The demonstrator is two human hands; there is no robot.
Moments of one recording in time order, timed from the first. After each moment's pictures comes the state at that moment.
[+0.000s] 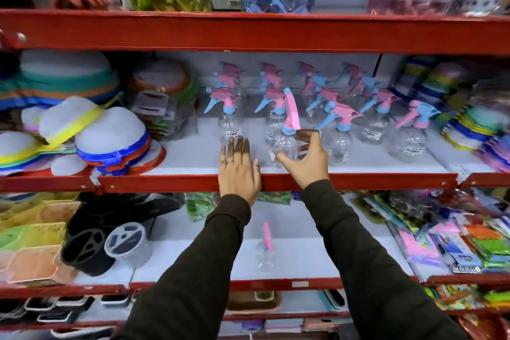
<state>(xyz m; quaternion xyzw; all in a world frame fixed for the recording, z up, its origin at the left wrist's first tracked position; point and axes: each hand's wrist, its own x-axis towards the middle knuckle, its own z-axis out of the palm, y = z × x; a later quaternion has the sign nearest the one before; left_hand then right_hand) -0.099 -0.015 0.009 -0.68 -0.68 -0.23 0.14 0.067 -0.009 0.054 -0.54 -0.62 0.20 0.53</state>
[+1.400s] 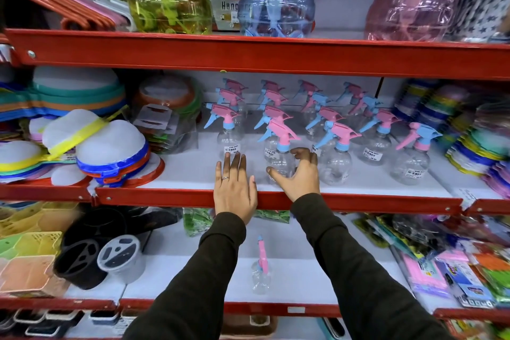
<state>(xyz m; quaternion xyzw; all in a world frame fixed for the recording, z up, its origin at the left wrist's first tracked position) -0.093 -0.017 0.011 -0.67 -0.69 -0.24 0.15 0.064 0.018 0.046 -0.60 -0.64 0.15 0.45</state>
